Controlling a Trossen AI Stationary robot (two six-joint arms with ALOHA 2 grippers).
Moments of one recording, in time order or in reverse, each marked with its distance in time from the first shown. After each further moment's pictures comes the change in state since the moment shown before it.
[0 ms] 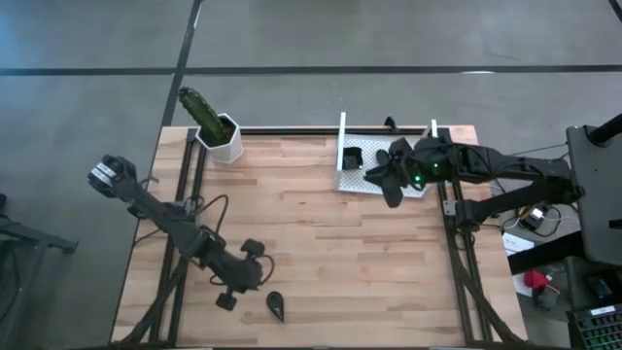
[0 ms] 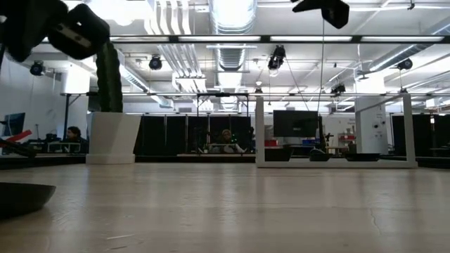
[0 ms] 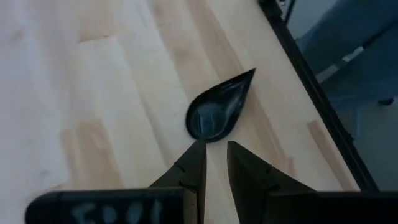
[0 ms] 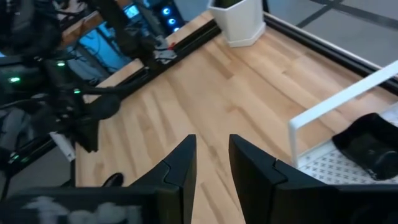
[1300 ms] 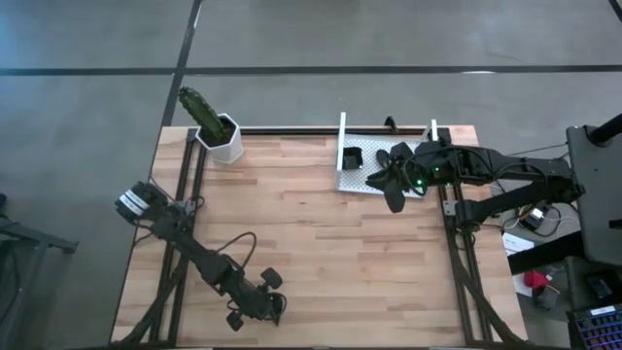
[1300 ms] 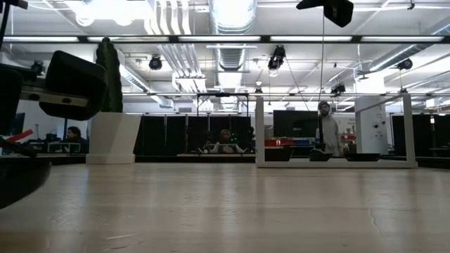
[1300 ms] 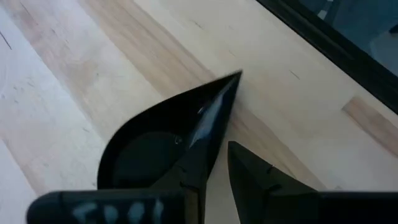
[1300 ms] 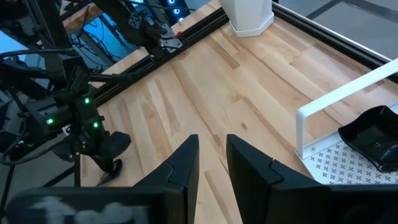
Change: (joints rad) left arm -0.089 0.396 -0.047 0.453 0.027 0.289; right arm 0.037 -0.007 0.000 -0.032 -0.004 -0.003
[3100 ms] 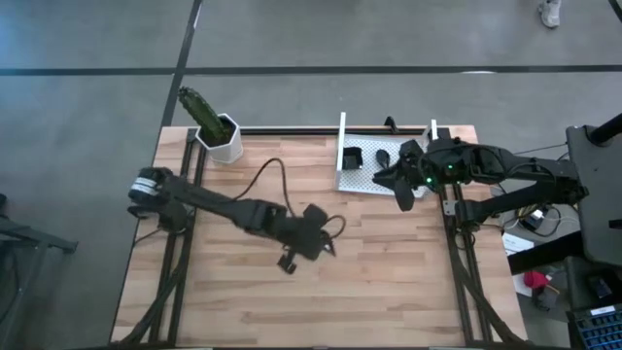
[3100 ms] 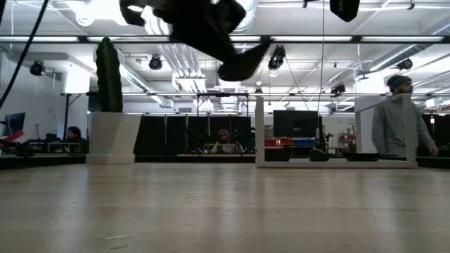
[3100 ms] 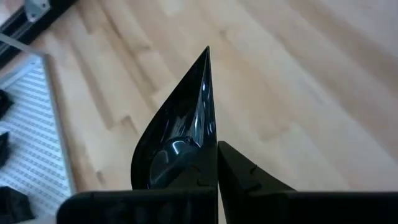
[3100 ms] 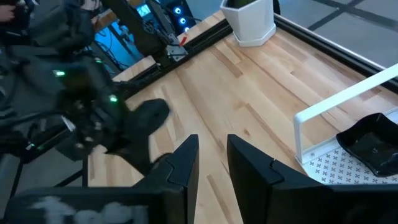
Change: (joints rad) left arm 0.464 -0.008 0.541 -0.529 -0.059 0.415; right arm 0.000 -0.059 0.000 -0.013 -0.002 -0.009
